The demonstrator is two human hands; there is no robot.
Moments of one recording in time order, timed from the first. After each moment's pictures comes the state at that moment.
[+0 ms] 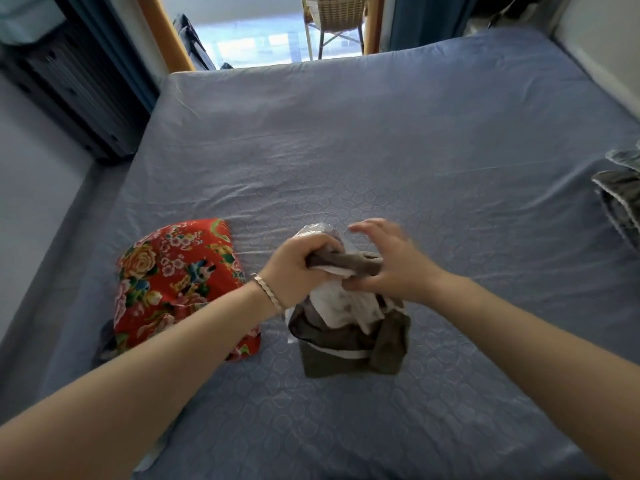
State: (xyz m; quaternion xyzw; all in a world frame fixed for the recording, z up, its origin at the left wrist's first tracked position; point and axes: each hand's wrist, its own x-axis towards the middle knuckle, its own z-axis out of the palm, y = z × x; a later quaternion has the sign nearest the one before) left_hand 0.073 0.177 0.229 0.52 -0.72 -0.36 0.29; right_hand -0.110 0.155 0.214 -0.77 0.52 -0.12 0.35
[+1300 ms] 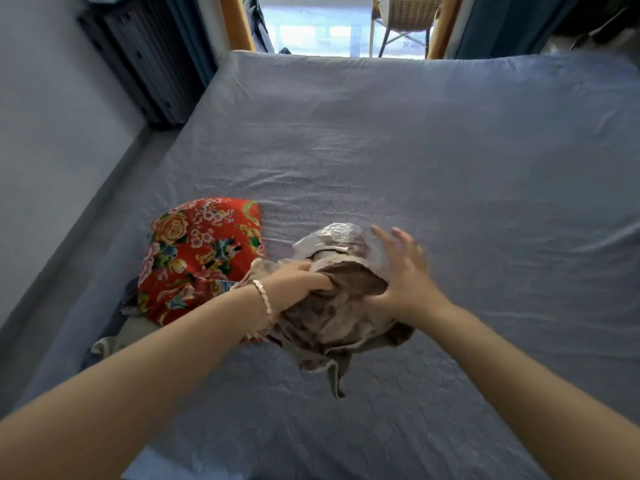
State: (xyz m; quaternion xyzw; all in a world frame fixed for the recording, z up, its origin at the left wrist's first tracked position) left_hand 0.101 0.187 0.221 0.68 -0.37 -0.59 0.20; right_hand -0.081 0.146 0.187 -0.75 0.54 -0.10 0.36
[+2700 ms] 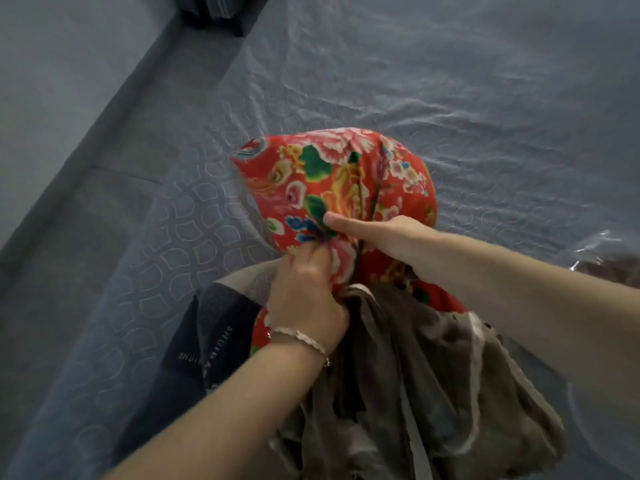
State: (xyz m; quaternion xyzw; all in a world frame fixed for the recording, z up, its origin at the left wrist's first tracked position) left_hand 0.488 0.147 -0.085 0.79 -0.53 -0.17 0.26; right_hand 0.401 0.026 -0.051 -0.52 0.64 0.09 0.55
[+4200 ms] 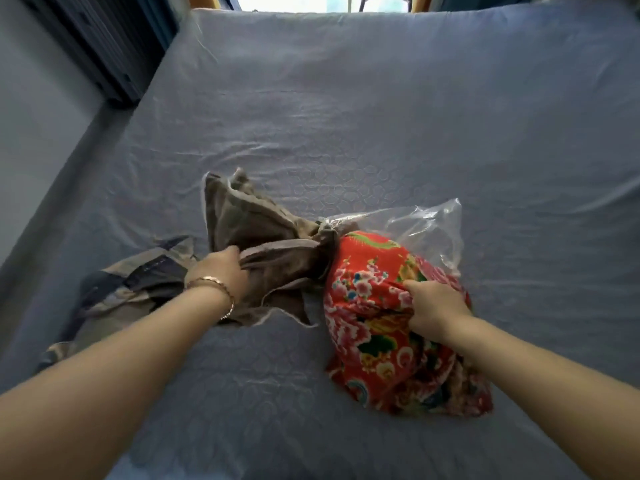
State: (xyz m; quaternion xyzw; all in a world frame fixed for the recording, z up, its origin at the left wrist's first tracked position) left_hand 0.171 0.174 0.112 0.84 -0.51 -0.19 -0.08; right_hand -0.129 0.150 0.081 -0.78 0.58 0.15 0.21
